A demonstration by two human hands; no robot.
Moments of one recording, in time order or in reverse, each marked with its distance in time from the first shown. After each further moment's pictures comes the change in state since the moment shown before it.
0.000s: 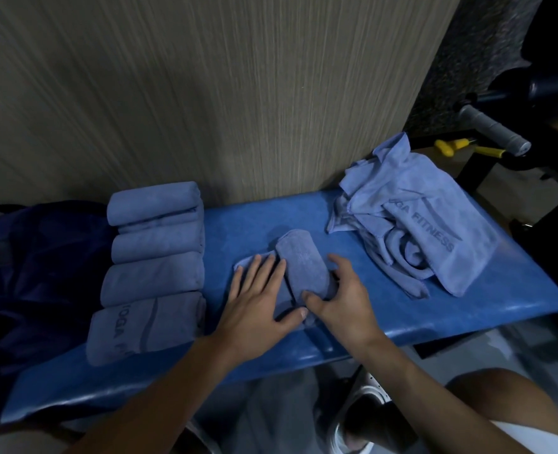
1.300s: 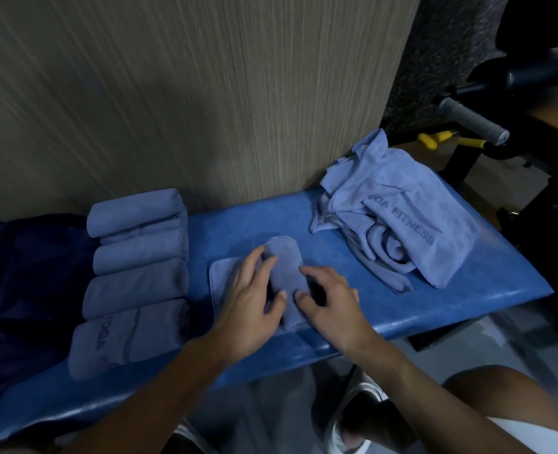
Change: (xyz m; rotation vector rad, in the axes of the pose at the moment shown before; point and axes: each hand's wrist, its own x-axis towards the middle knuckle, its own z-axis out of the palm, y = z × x) left_hand 0.008 0.021 -0.007 -0.327 0.147 0.033; right_hand -0.002 0.011 -0.010 -0.214 -0.062 -0.098
